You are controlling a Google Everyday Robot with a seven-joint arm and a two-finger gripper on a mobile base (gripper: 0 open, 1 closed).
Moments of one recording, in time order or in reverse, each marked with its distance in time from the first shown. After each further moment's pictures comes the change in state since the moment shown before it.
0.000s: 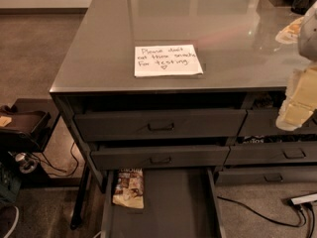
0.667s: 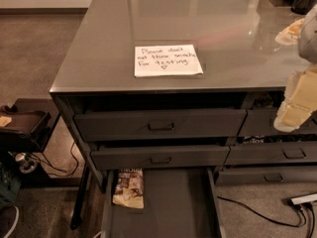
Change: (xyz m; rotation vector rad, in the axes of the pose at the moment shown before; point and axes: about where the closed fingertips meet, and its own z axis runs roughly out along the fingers) arm -0.002 0.002 0.002 0.004 -0.024 0.009
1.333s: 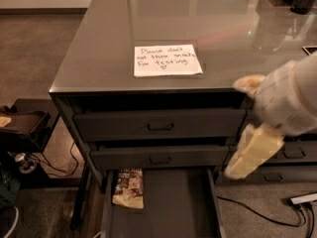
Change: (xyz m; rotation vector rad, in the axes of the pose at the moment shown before) arm -0.038 0.071 0.071 -0.067 -0.255 0.011
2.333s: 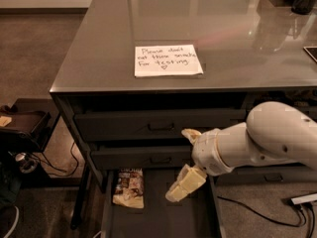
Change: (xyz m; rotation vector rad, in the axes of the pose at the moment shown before) arm -0.010 0.040 0.195 -0.159 -0.280 0.124
